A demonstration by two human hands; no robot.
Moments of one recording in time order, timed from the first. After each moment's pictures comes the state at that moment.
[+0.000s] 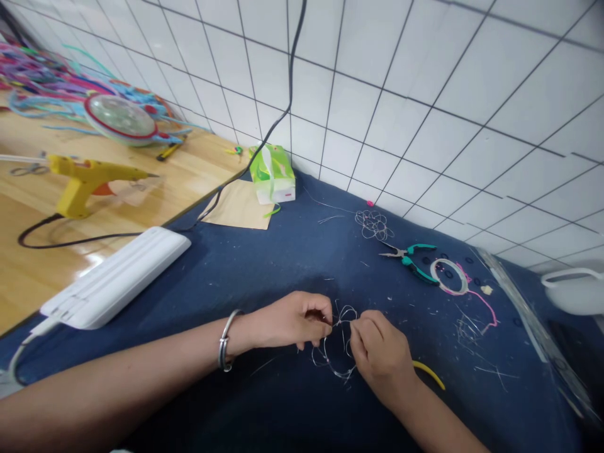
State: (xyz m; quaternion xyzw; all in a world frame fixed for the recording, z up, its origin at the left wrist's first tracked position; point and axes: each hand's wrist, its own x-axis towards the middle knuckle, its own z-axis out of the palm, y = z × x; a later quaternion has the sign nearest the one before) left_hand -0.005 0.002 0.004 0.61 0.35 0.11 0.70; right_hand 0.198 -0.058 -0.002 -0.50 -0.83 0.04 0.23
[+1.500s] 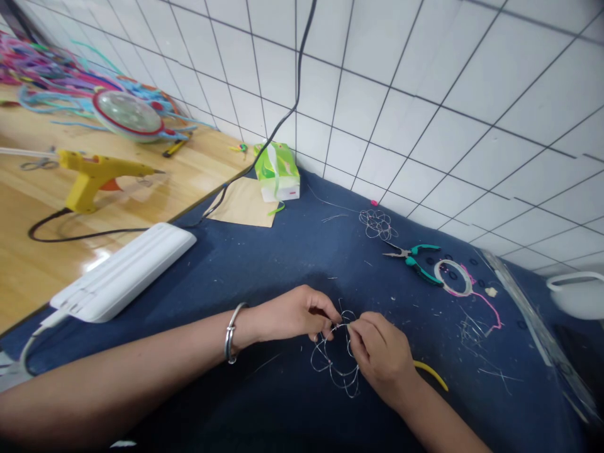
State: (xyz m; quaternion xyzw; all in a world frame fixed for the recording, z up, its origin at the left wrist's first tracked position) left_hand -0.004 0.006 0.009 0.56 0.35 0.14 0.74; right_hand 0.197 -0.057 -0.005 -0.46 -0.85 0.04 0.25
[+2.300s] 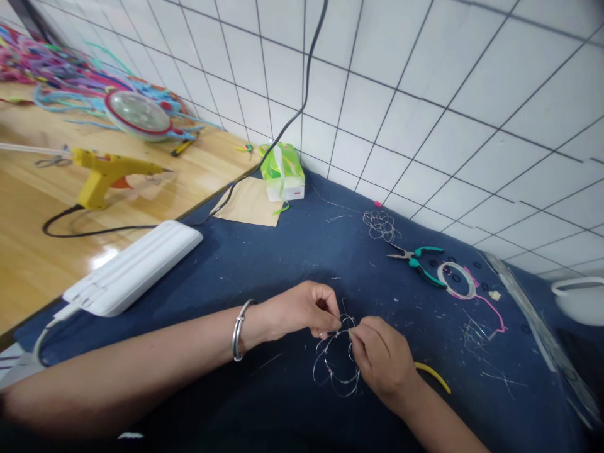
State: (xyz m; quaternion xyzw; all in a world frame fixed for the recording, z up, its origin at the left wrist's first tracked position) left_hand -0.005 0.005 0.001 0.48 0.34 0.19 0.78; right_hand 0.197 -0.060 -0.006 -0.41 -0.88 0.02 0.26
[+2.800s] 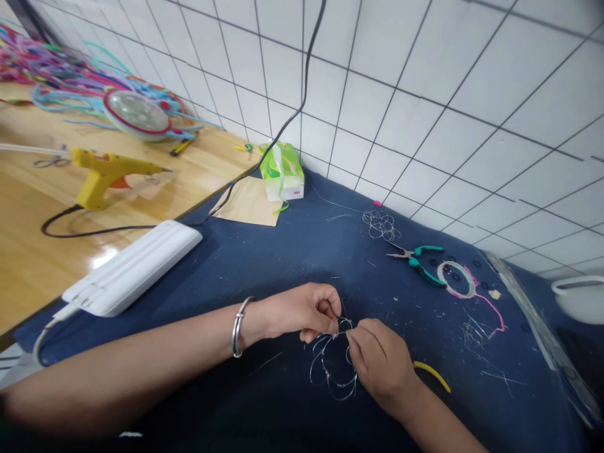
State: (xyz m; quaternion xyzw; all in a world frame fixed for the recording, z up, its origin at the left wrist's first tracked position) left_hand -0.007 0.009 0.005 0.51 0.31 0.13 0.79; right_hand 0.196 -0.065 -0.009 -0.40 -0.88 -0.04 0.26
